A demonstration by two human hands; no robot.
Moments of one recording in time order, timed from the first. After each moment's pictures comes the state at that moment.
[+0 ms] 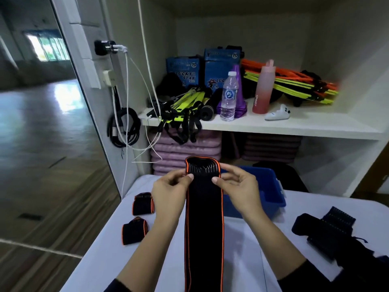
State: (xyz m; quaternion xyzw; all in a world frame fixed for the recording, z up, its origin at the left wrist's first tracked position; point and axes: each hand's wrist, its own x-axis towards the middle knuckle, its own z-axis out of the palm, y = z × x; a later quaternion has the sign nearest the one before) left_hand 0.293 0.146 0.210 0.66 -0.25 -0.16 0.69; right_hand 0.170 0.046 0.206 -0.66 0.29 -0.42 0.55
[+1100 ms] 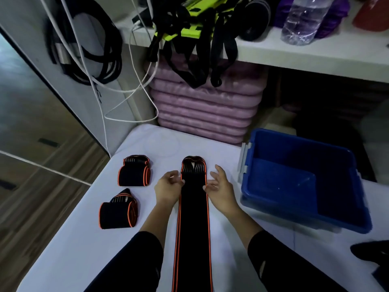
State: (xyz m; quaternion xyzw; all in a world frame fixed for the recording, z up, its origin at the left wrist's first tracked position) left_hand 0.433 0.023 -0.030 0.86 -0.07 -0.27 0.44; right_hand 0.320 -0.076 -0.047 -0.69 0.41 -0.13 0.59
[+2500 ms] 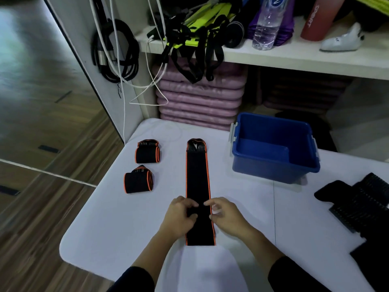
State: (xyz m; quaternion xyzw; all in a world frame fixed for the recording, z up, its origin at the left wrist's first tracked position) left_hand 0.317 0.168 -0.011 0.83 -0.39 -0.27 0.29; right_hand 0.185 0.051 -0.013 -0.79 0.33 -0.01 0.51
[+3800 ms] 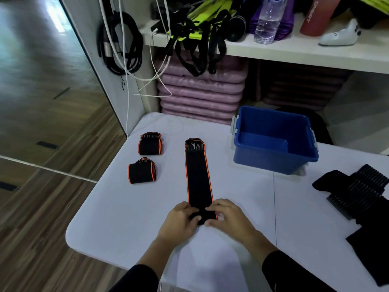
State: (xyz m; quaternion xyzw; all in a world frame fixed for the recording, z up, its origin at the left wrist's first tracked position) left_hand 0.302 0.209 -0.046 0.79 -0.50 -0.18 0.30; right_hand 0.161 0.073 -0.044 -0.89 0.25 -0.06 0.38
